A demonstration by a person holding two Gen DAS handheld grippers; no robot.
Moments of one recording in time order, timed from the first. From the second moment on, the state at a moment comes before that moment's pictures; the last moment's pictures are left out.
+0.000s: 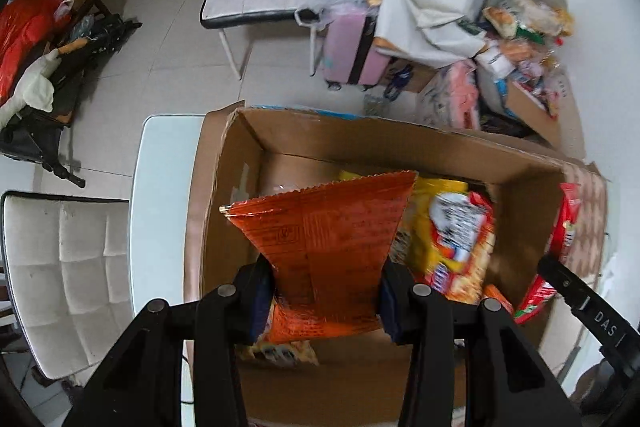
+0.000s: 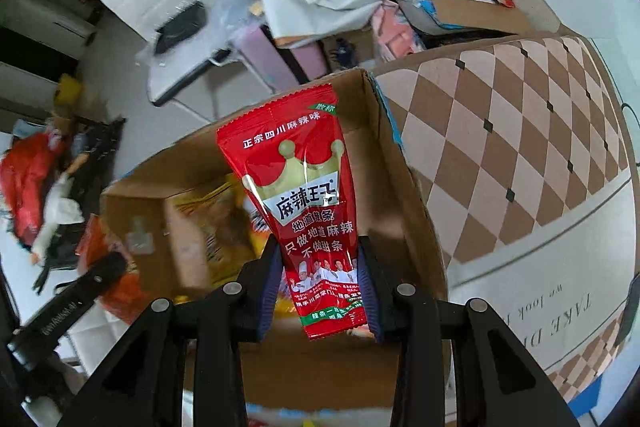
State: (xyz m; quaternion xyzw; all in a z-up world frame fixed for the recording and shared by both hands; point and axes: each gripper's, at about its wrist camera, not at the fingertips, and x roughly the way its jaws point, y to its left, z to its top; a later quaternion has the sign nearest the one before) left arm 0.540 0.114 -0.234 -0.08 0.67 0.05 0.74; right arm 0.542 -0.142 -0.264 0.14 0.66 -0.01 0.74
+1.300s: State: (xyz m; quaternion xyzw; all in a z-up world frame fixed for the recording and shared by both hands) left arm 0.479 0.104 -0.214 -0.09 0.61 0.04 0.78; right arm 0.497 -0.117 -0.265 0.02 0.65 0.01 0.76
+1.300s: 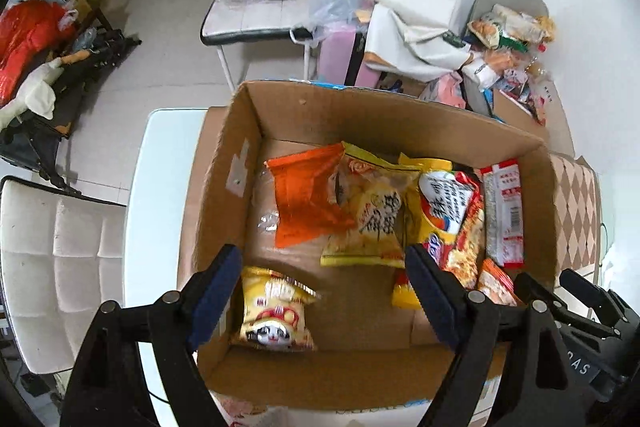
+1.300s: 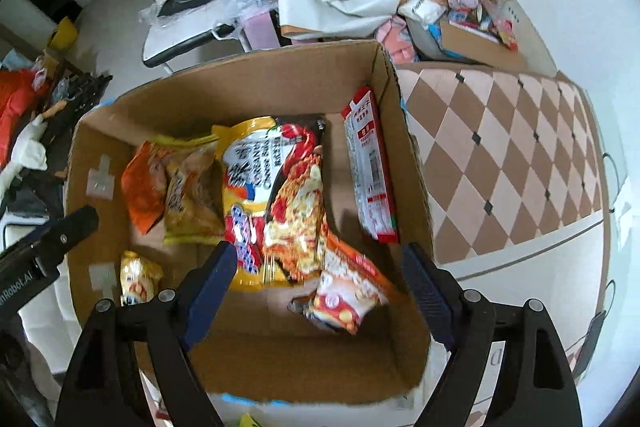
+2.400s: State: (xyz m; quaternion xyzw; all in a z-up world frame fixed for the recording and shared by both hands) left arm 0.306 0.087 -0.138 -0.07 0.56 0.06 0.82; right arm 0.322 -0.115 -0.156 0.03 0.59 0.08 0.80
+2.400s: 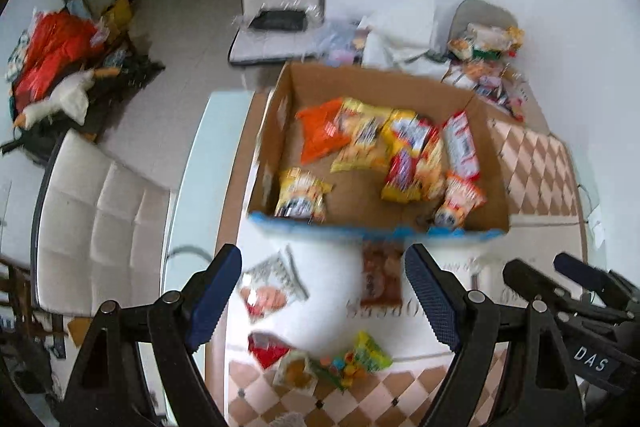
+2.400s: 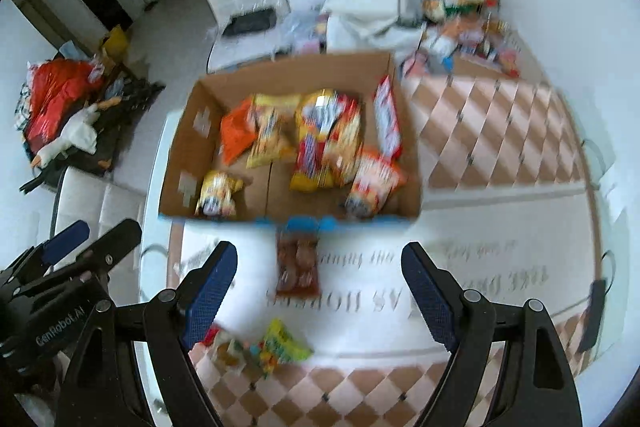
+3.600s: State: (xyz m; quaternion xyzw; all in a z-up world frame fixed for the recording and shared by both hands) left arm 0.190 0.145 -0.362 -0.21 0.76 0.13 0.61; right arm 0.231 -0.054 -0.418 0.03 0.84 0.04 0.55
